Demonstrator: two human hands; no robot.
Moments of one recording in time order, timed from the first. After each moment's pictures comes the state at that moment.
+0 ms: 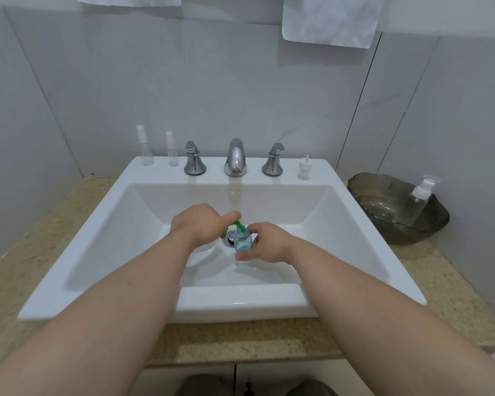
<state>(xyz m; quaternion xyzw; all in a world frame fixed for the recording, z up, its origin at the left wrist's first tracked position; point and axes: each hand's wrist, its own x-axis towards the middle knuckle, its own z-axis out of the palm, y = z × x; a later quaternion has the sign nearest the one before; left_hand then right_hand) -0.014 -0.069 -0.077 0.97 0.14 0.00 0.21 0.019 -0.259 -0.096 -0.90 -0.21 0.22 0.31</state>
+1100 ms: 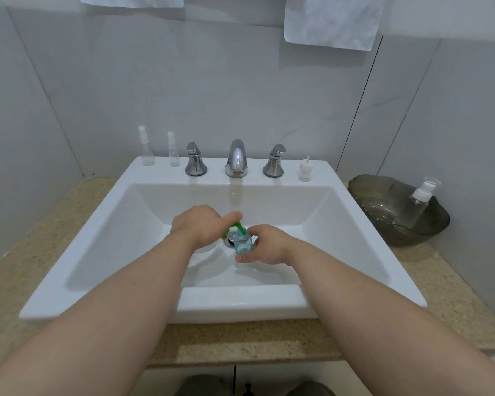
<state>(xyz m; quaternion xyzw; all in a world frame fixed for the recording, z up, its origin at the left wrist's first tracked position) -0.017 -0.070 -0.075 0.97 0.13 0.00 0.21 0.018 -0.258 -0.096 -0.90 -0.21 0.22 0.30</state>
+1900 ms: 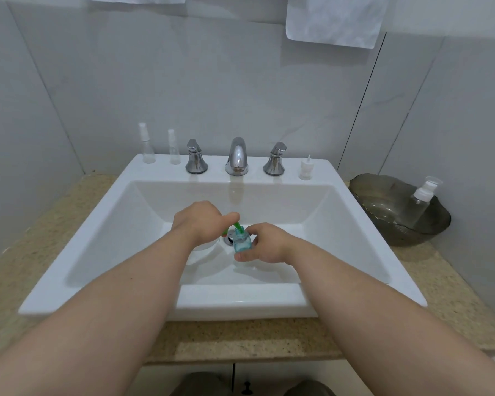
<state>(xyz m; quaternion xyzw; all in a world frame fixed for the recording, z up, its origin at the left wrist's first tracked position) -0.014 -0.070 -0.075 0.97 0.15 0.01 0.21 0.017 -0.258 -0.096 -0.90 -0.22 0.22 0.30</state>
